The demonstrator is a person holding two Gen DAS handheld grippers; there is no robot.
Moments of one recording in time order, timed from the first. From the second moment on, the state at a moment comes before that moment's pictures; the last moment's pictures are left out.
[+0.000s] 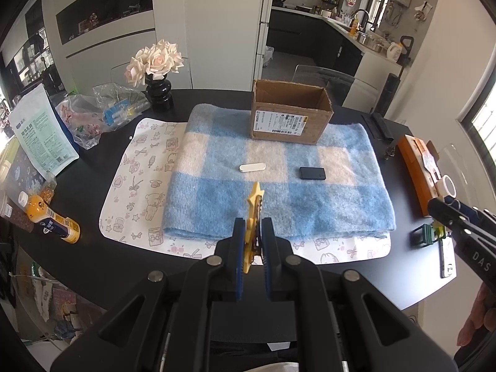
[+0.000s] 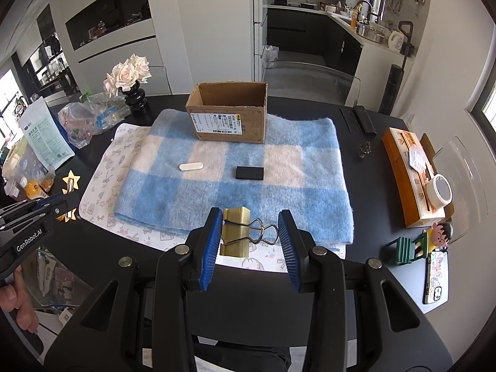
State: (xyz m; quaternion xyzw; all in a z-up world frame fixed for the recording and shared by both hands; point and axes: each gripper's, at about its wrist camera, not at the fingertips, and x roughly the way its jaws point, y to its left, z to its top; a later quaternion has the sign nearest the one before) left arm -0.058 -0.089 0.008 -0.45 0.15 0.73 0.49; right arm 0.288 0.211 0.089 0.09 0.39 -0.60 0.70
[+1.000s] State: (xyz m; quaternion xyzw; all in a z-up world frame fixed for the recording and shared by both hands) left arm -0.110 0.002 -0.014 -0.48 0.17 0.71 0.49; right arm 0.336 0.086 0.092 0.09 0.41 -0.59 0.69
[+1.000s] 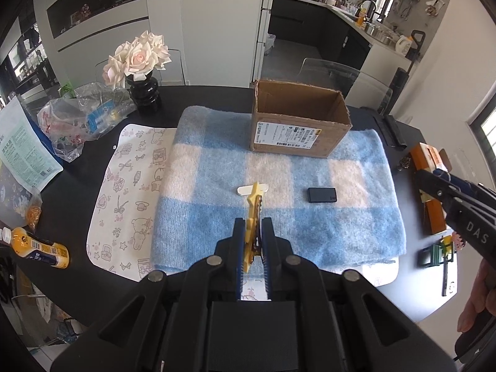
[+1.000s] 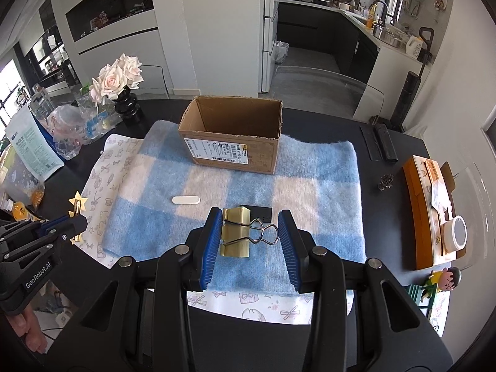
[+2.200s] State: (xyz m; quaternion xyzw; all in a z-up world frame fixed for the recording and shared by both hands) left arm -0.183 0.112 -0.061 -0.50 0.18 0.70 0.48; right arm 0.389 -0.108 0.079 0.09 0.43 -0.57 0.69
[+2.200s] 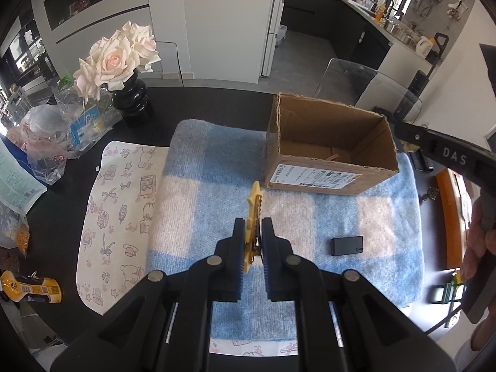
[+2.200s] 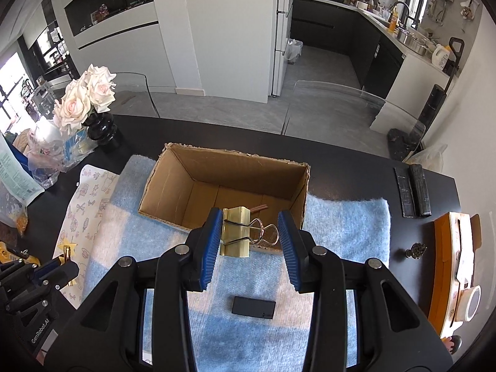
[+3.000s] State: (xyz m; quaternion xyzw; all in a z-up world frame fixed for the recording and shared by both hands) left arm -0.195 0.129 -0.082 -0.51 0.19 0.69 0.47; right arm 0.398 -0.172 0.061 0.09 0.44 -0.58 0.68
